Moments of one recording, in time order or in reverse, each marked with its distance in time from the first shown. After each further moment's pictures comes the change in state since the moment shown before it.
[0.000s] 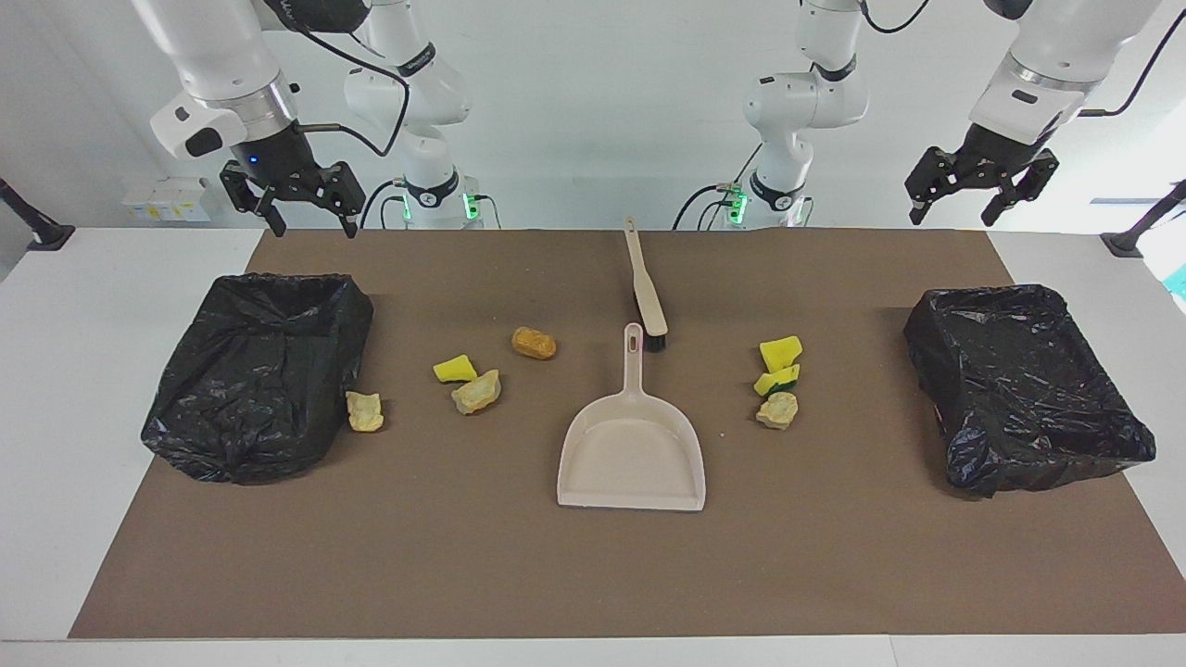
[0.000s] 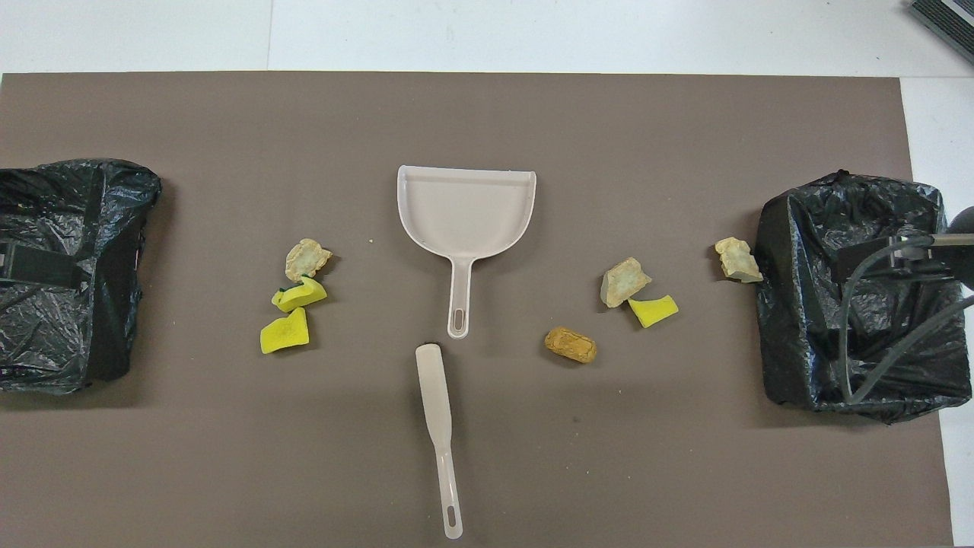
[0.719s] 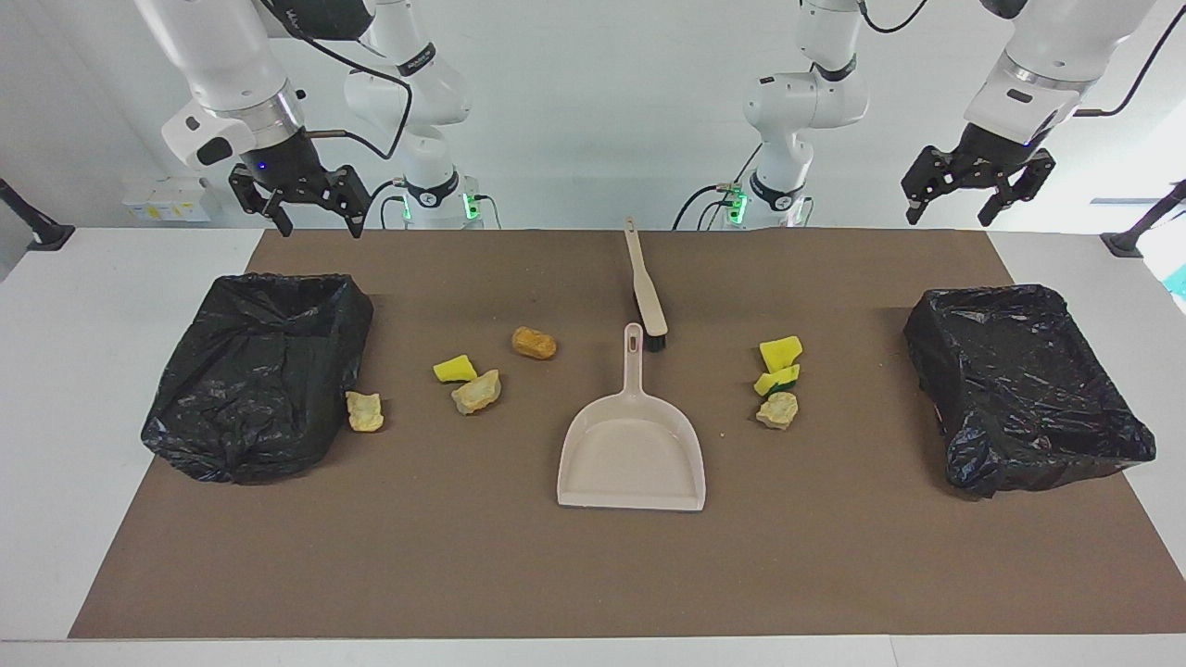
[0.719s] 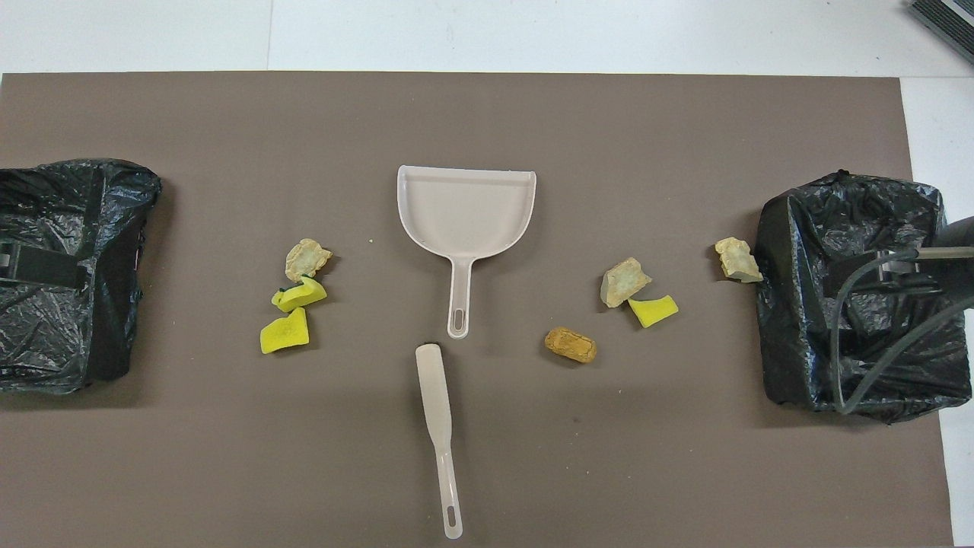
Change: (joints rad) left arm -0.001 0.000 -0.005 0.001 0.000 -0.001 0.001; right arm 0.000 -0.015 0.000 -0.055 0.000 -0.004 0.000
